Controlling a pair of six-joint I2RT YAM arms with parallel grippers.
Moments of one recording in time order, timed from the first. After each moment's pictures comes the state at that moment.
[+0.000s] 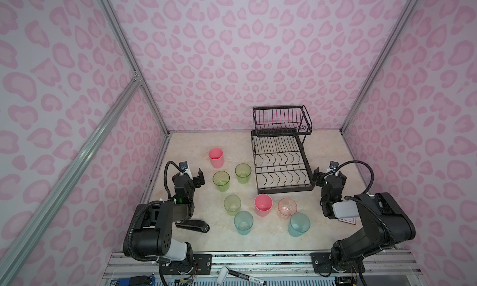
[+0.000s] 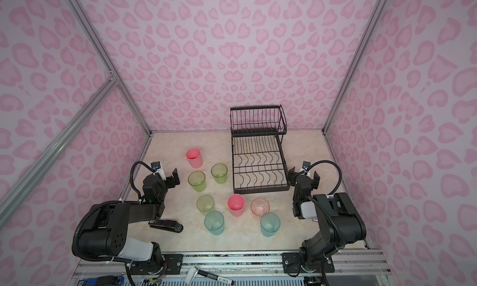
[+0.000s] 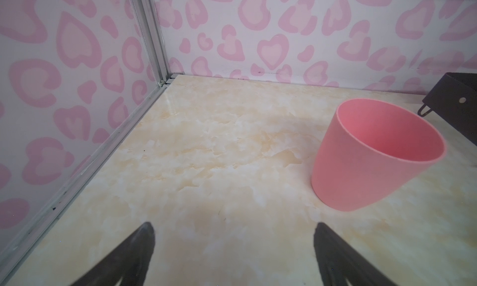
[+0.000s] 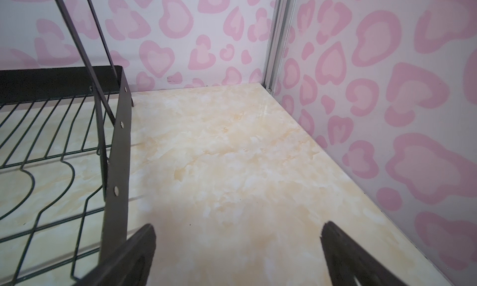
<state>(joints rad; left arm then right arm) 0.01 1.48 0.32 0.86 -0.12 -0.06 0.07 1.57 0.31 1.01 0.43 0.04</state>
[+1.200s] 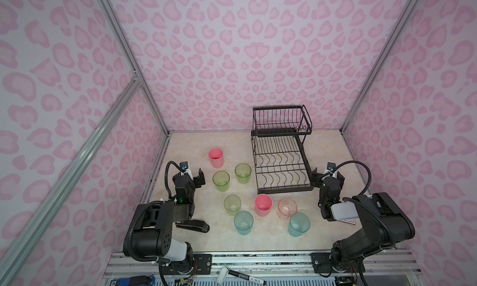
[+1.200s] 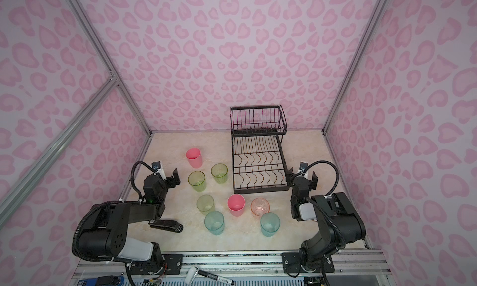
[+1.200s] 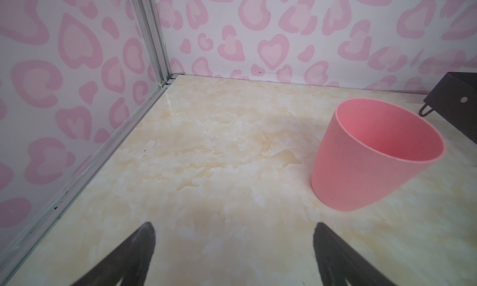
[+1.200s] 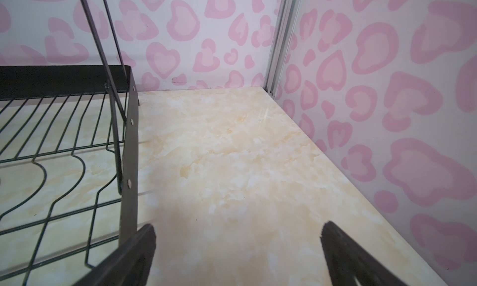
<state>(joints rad) -0.01 1.47 0.33 0.85 -0.15 -0.06 0.12 1.57 0.28 1.05 0.49 0.01</state>
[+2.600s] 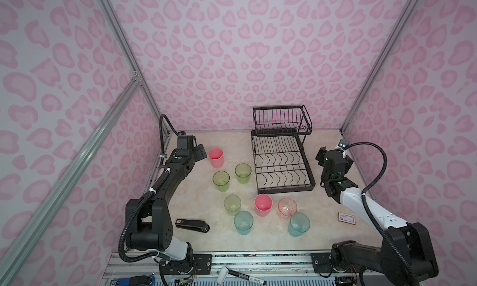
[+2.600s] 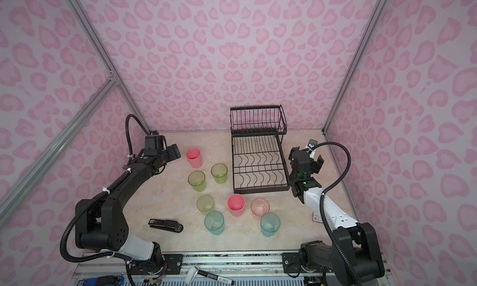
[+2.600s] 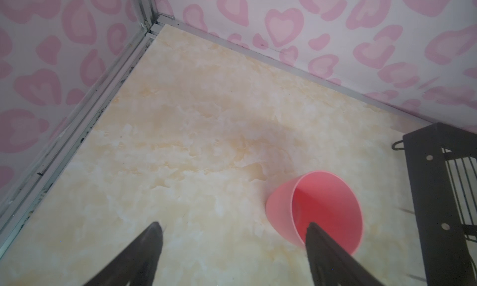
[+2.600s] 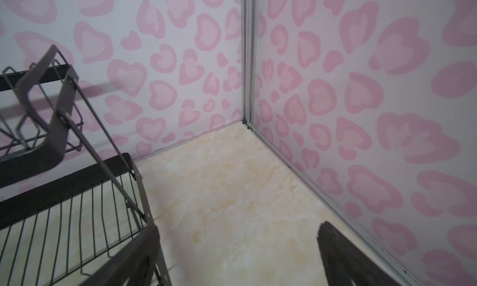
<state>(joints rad) -0.05 1.55 1.17 -0.36 -0.14 -0.36 0.21 1.24 0.73 0.20 0.66 0.25</state>
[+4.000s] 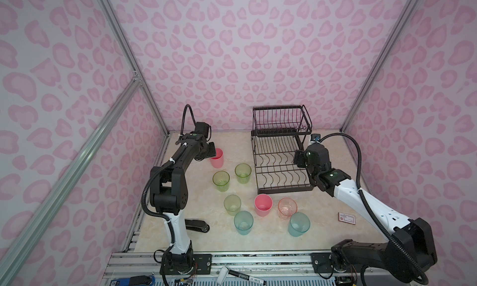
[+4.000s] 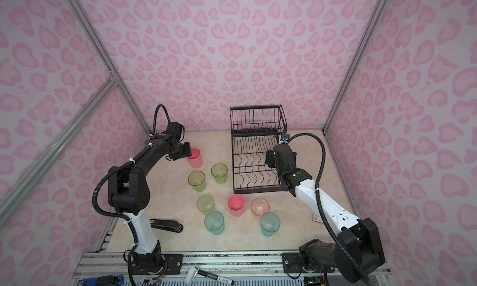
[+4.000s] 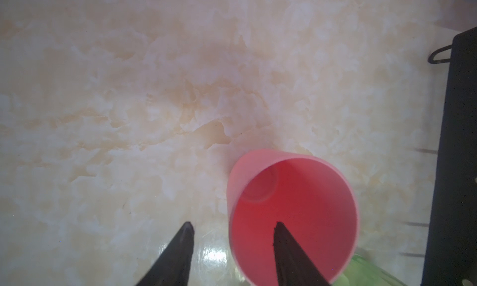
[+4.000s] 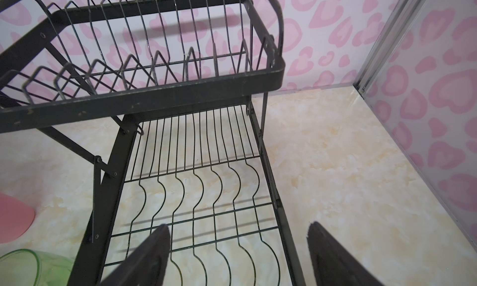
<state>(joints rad) -0.13 1.98 1.67 -0.80 -0.03 -0.33 0.41 1.30 0.96 -0.17 0.40 0.30</state>
